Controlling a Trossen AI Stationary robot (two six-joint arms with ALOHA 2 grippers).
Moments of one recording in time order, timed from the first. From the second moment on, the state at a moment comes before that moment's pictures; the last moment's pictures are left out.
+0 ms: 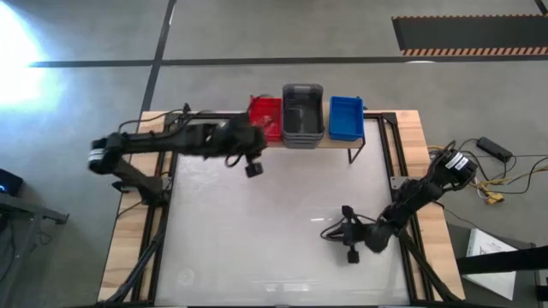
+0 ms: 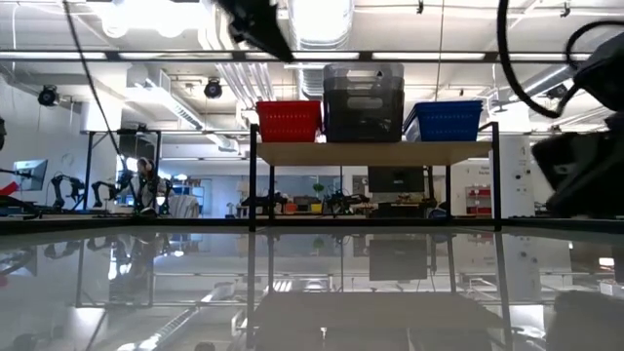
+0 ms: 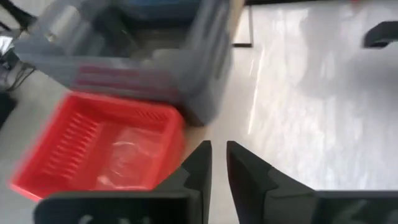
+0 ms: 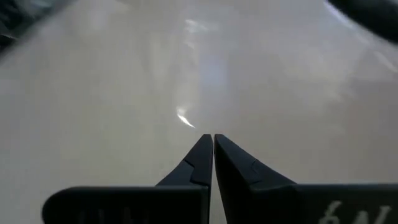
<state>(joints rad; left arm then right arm) 0.11 1.46 1.47 -0.69 -0.32 0.10 0.78 1.61 0.30 0.68 0.63 0.41</state>
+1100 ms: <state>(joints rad) 0.02 0.40 0.27 -0.05 -0.27 -0.15 0.27 0.16 0.01 0.27 0.18 0.15</state>
